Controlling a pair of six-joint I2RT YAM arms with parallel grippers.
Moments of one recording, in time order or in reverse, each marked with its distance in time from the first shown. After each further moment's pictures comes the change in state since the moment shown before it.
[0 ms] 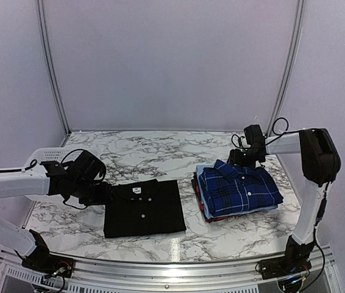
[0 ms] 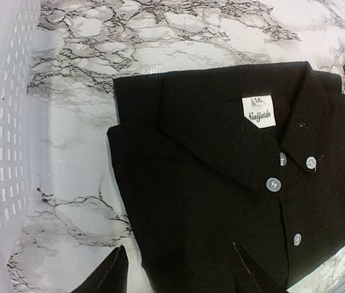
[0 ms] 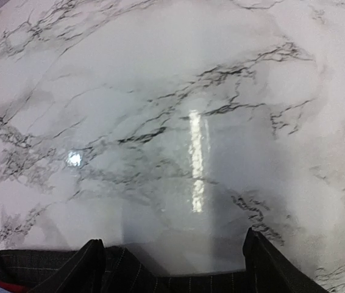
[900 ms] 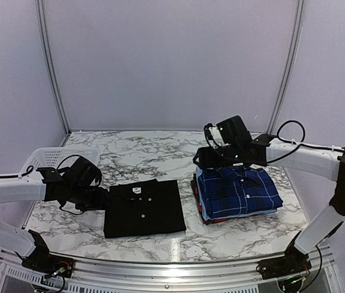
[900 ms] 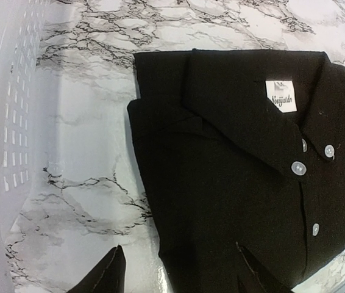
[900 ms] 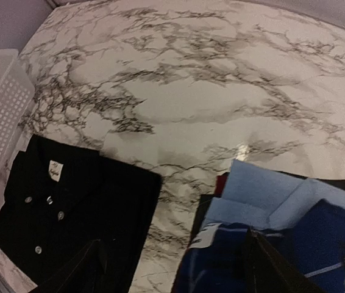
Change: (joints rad) left arm 0.006 -0.061 -0.087 0.012 0.000 -0.025; right arm 0.490 -0.421 -0.096 -0.075 0.127 0.040
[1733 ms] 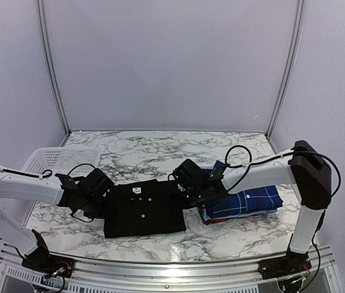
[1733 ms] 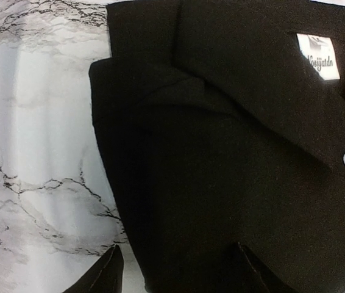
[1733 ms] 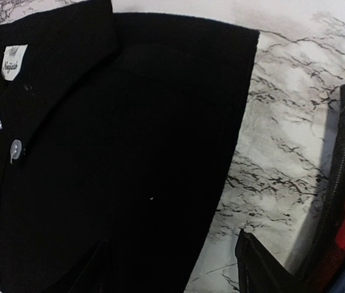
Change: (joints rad) left arm -0.084 0.182 -0.029 0.123 -0.043 -0.021; right arm 0.327 0.310 -0.013 0.029 0.099 0.230
